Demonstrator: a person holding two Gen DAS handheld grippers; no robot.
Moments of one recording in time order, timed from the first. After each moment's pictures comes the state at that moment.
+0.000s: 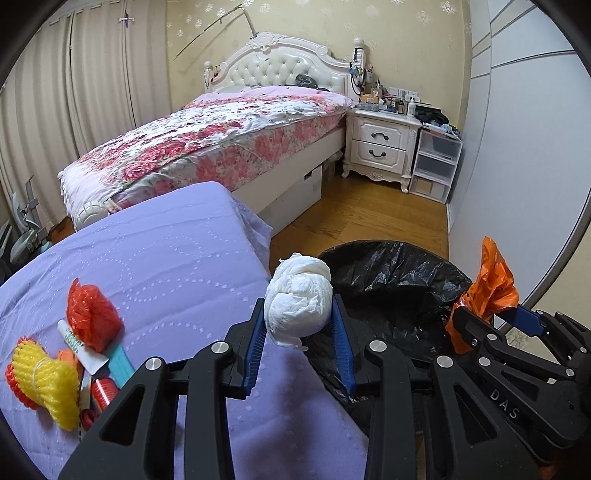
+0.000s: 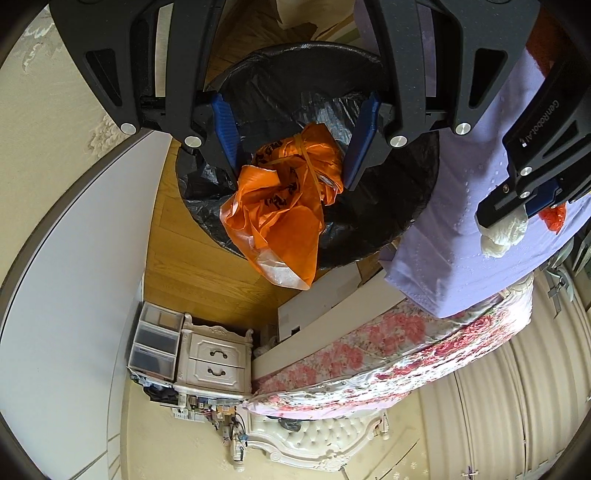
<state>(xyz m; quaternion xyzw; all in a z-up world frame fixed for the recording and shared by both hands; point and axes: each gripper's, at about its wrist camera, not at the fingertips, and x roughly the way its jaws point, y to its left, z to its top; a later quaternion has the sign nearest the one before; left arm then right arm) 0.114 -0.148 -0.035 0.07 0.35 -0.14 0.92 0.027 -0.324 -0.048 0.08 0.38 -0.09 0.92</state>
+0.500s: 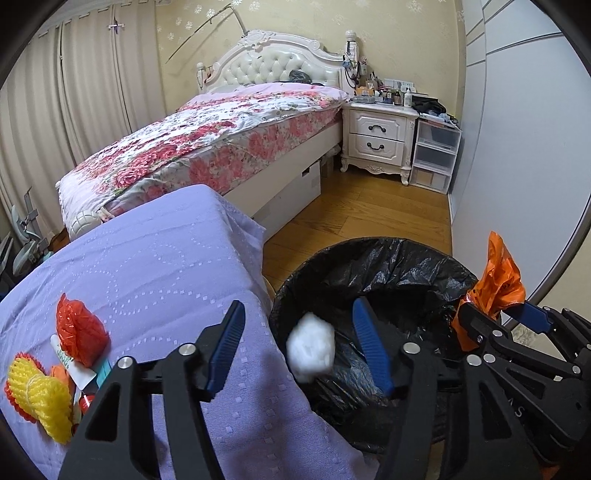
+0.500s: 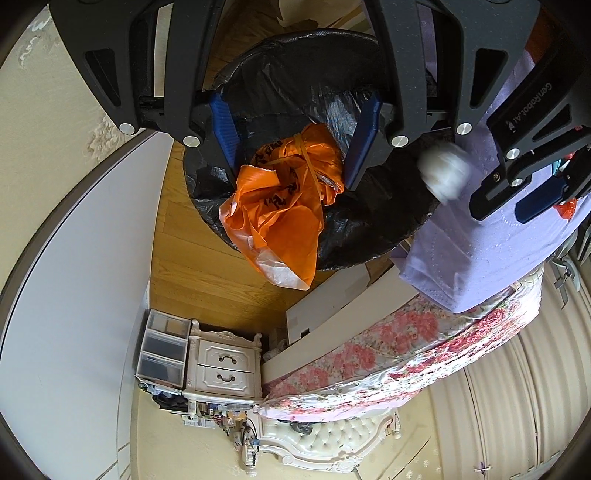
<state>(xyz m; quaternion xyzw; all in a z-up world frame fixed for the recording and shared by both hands) 0.122 -0.163 -0.042 0.10 0.36 -0.14 0.92 0.038 -0.337 -0.057 0.10 0.39 -0.10 0.91</state>
